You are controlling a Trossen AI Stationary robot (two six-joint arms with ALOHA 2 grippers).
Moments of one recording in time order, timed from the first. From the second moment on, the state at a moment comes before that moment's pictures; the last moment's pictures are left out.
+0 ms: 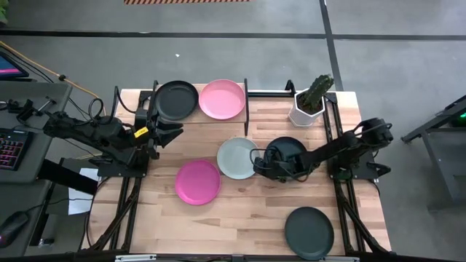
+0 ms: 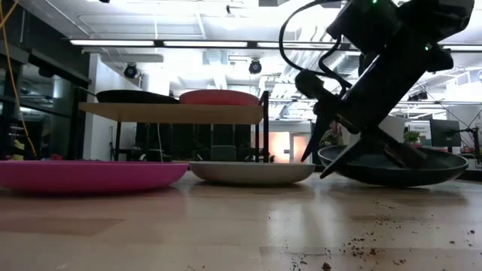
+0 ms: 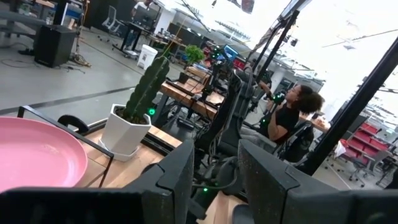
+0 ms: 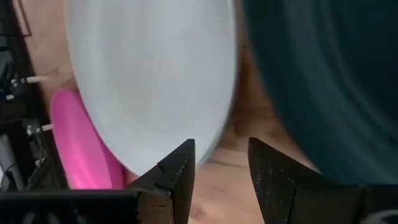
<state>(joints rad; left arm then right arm) -0.30 0.62 0.75 -0.04 -0.54 -0.42 0.23 1.63 0.67 0.09 0.29 1.90</state>
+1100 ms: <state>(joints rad) -0.30 0.62 0.75 -0.04 -0.54 -0.42 0.15 1.64 0.67 0.04 0.33 1.82</state>
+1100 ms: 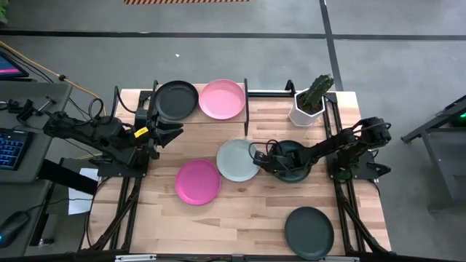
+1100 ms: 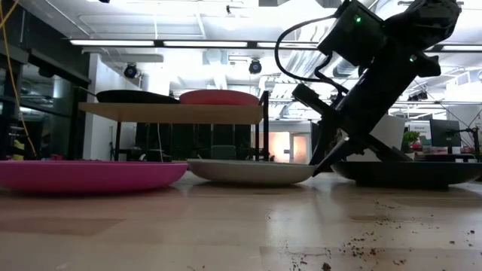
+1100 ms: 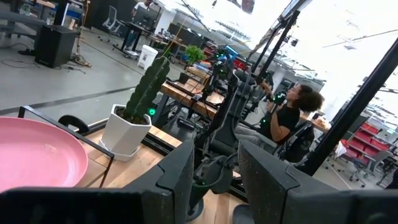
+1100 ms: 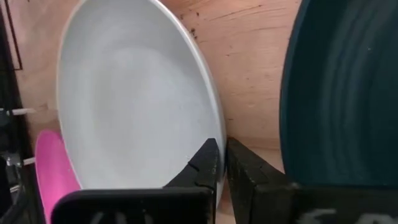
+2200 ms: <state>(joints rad) -0.30 0.62 0.75 0.01 -0.58 -0.44 0.14 1.13 0.84 -0.05 0.15 1.18</state>
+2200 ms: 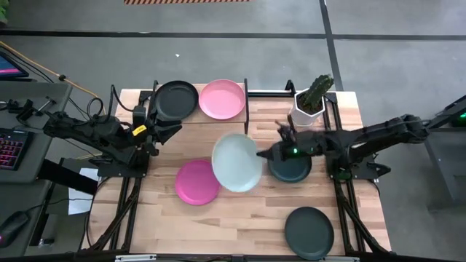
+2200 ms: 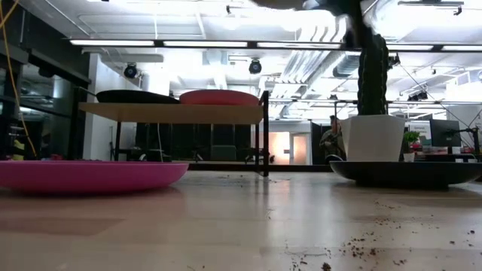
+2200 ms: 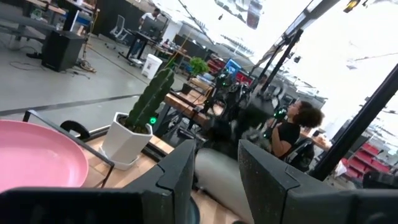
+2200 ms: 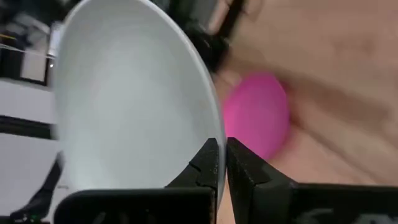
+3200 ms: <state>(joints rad) -0.30 0.62 0.75 0.06 -0.59 -0.44 -0.44 1.73 1.63 -0.57 0.18 0.86</state>
